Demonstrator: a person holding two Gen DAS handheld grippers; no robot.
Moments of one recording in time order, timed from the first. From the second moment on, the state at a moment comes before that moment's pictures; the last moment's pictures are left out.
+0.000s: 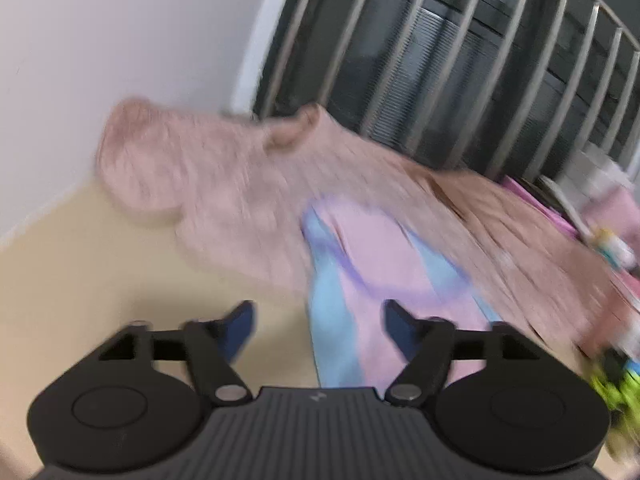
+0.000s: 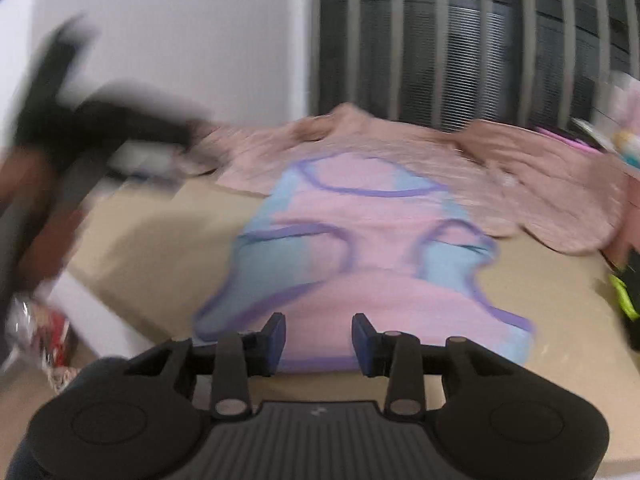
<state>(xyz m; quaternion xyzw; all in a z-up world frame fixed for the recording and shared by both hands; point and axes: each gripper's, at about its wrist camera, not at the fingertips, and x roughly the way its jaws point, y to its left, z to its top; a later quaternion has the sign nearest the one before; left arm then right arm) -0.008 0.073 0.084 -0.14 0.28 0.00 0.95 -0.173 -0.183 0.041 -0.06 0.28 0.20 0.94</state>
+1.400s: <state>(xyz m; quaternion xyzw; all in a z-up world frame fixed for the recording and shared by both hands) -0.064 0.092 0.033 -0.07 0.34 0.03 0.94 -0.164 -0.265 0.041 -0.08 0.27 0.23 0.93</state>
